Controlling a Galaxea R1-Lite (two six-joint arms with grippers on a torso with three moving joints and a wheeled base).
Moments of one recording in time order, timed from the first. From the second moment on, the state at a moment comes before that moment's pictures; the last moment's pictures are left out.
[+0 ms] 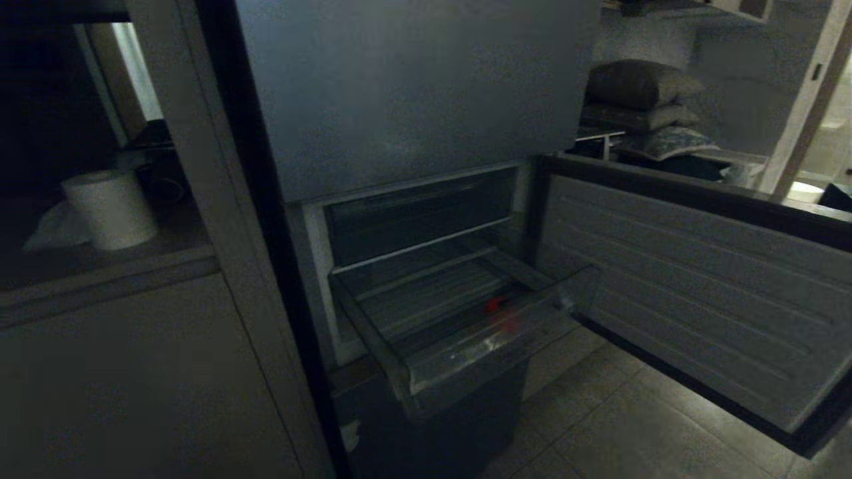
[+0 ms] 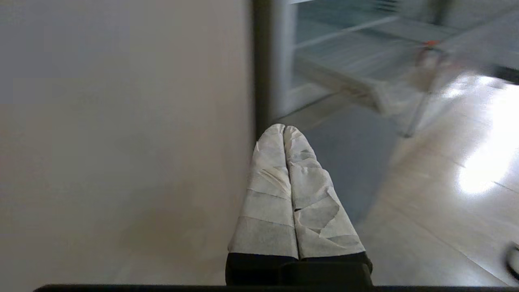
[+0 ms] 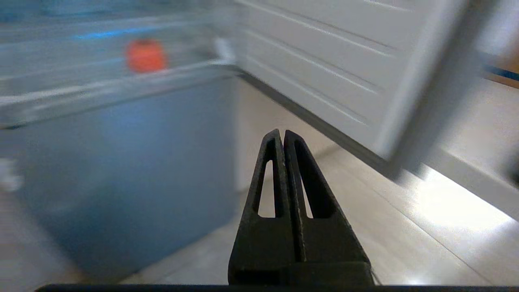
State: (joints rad) left arm 0.00 0.00 0.00 0.00 0.00 0.00; right arm 0.01 0.00 0.00 0.00 0.00 -0.02
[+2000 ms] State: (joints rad) left arm 0.00 0.00 0.00 0.00 0.00 -0.01; right arm 0.01 0.00 0.00 0.00 0.01 -0.02
